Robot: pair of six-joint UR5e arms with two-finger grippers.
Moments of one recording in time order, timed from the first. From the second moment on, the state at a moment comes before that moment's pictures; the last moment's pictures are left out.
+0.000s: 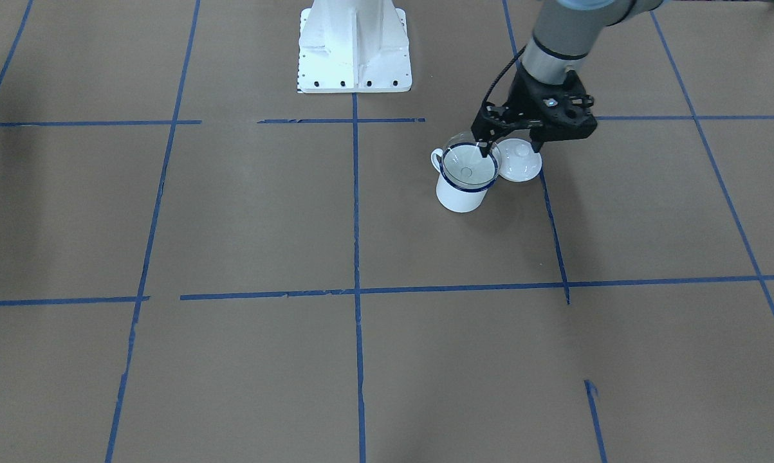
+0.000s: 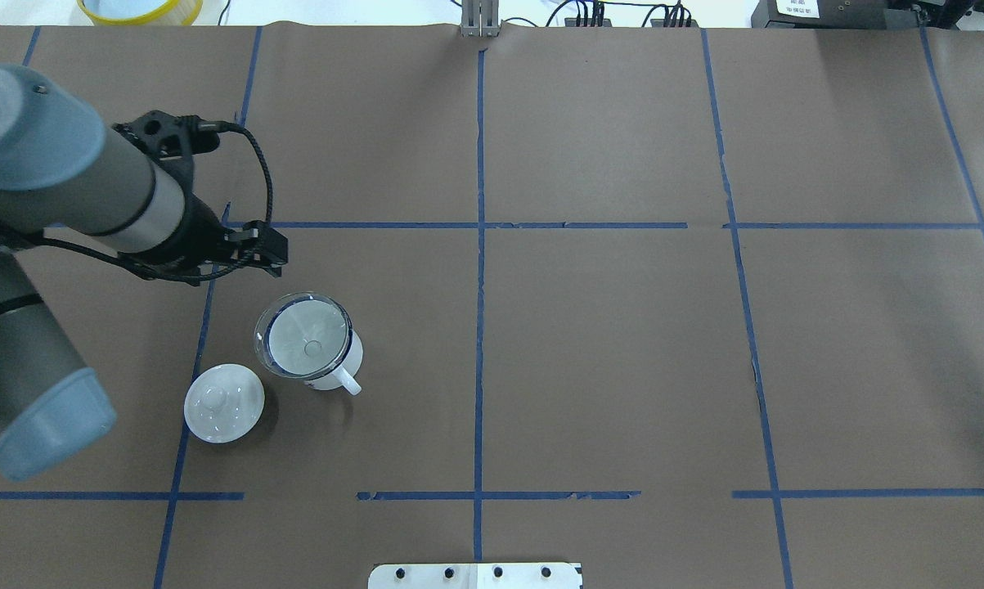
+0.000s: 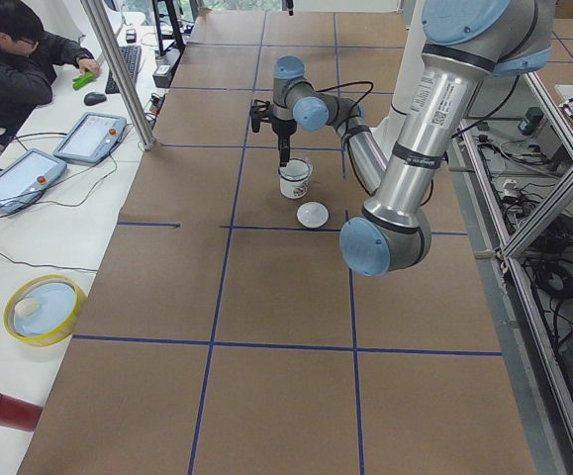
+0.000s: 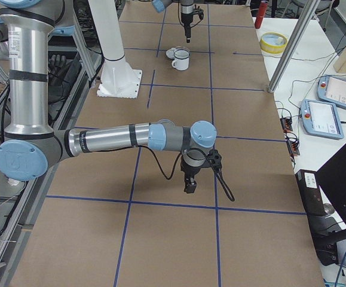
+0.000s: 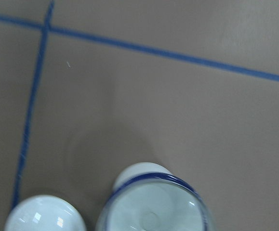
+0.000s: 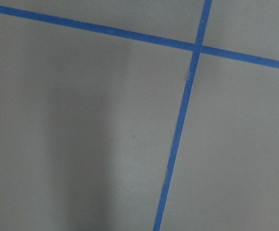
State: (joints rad) left arm -0.79 -1.90 -2.10 -1.48 -2.02 -1.07; right arm 1.45 -1.63 1.79 -1.79 2.31 -0.13
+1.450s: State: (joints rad) left arm -1.67 -1.37 -1.83 -1.58 -2.30 0.08; right arm 1.45 -1.63 1.79 -1.79 2.31 -0.13
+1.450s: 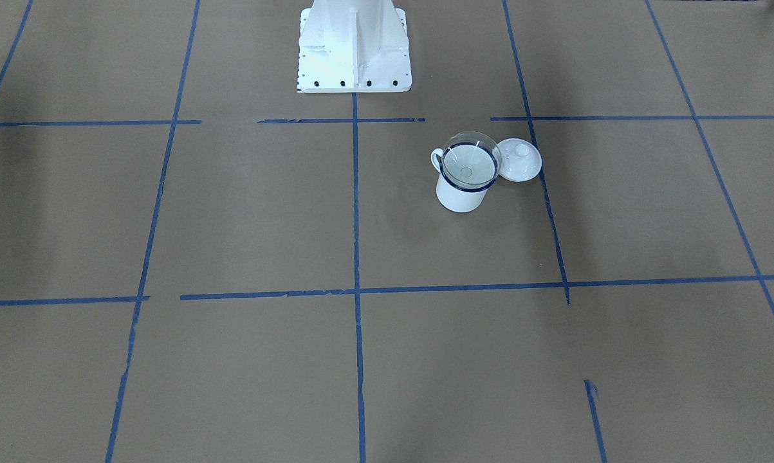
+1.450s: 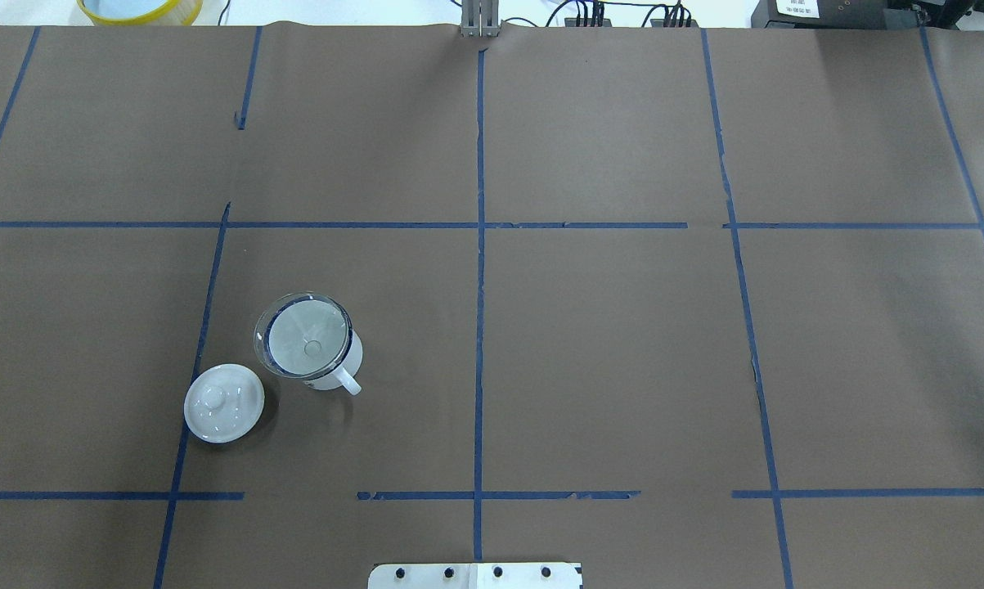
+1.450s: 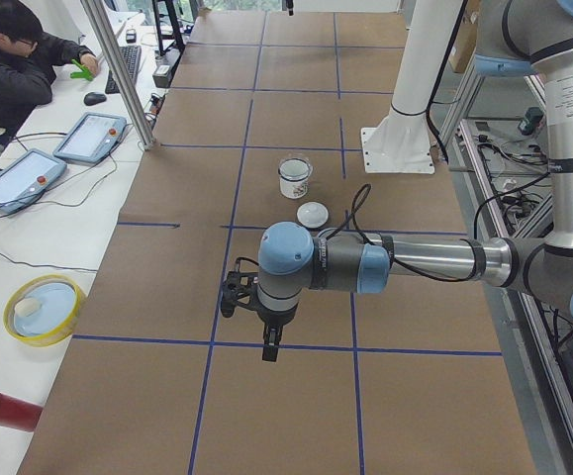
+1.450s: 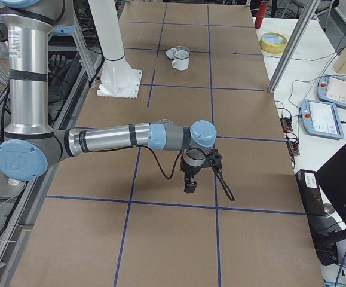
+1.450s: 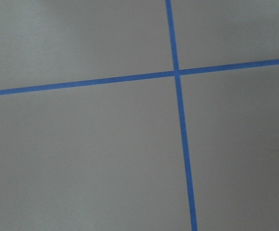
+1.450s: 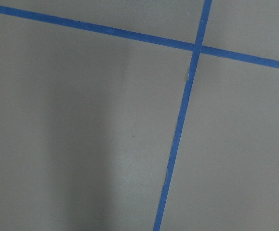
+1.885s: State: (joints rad) left arm -1.67 -1.37 -1.82 -1.57 -2.29 0.08; right arm 1.45 -1.63 1.79 -1.79 2.31 -0.13
